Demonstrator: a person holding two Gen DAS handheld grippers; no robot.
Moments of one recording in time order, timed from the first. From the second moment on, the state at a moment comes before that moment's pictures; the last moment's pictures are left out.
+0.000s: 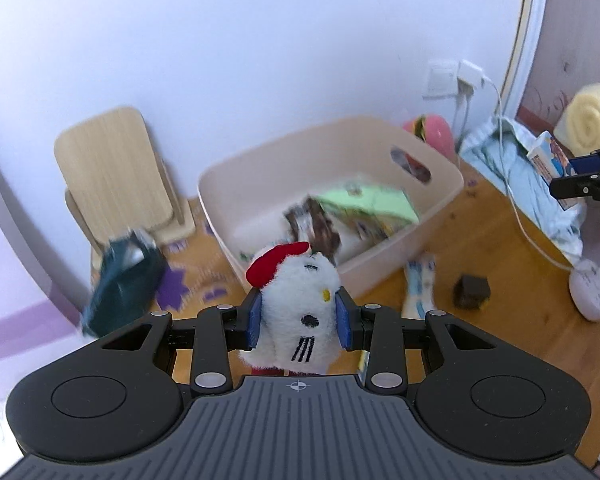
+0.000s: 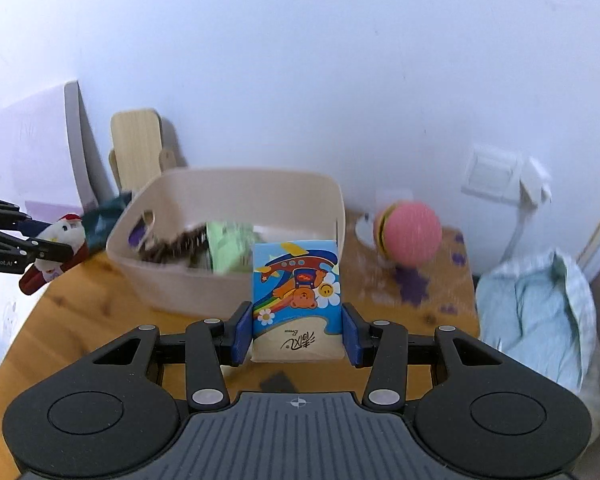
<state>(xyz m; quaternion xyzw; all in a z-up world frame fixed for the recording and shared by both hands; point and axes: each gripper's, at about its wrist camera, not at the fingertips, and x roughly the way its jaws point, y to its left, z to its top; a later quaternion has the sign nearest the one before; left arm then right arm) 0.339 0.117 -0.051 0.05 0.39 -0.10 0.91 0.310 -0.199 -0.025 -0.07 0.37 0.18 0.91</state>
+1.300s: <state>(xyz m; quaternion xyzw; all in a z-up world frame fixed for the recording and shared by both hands) 0.494 0.084 -0.131 0.02 0.46 -0.01 0.89 0.469 -0.090 -0.120 -0.07 0.45 0.18 0.87</state>
